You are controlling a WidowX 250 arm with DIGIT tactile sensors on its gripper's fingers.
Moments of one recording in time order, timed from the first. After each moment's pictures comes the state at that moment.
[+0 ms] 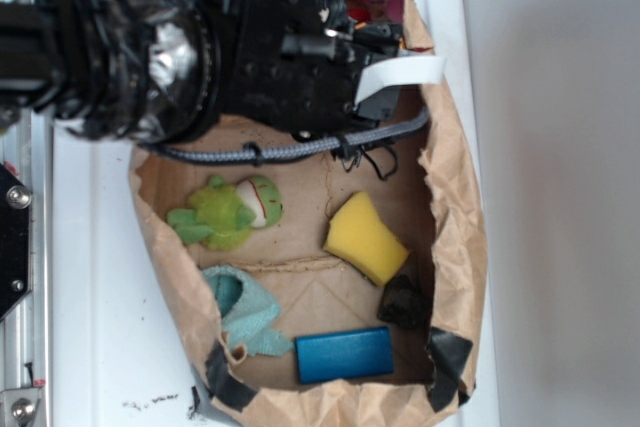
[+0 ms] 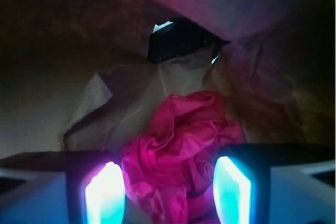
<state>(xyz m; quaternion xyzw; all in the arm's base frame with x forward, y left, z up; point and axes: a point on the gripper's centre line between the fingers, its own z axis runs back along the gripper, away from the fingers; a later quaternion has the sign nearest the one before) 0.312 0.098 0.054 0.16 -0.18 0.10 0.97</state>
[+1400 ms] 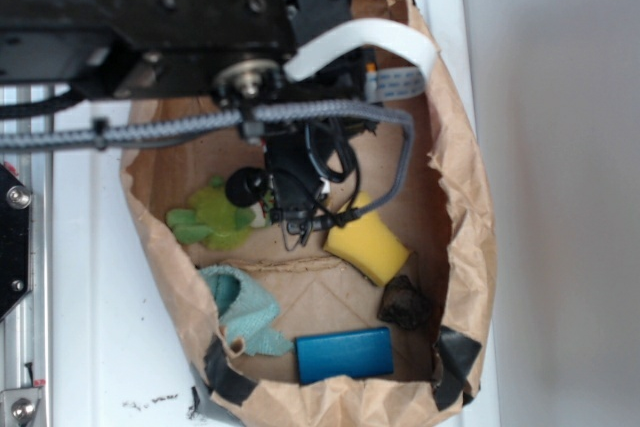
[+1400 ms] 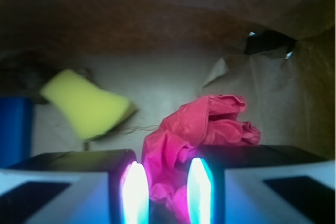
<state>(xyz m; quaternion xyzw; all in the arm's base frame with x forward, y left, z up) 0.282 0.049 0.125 0.00 -0.18 0.03 0.98</state>
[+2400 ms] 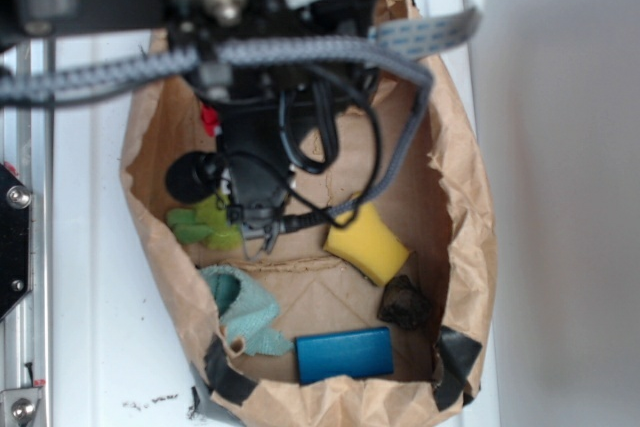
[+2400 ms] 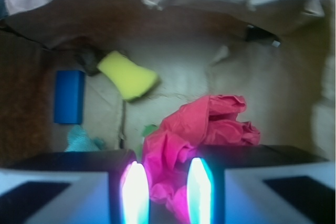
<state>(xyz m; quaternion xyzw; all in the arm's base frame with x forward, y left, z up) 0.260 0.032 0.184 0.01 -0.11 0.01 0.99</state>
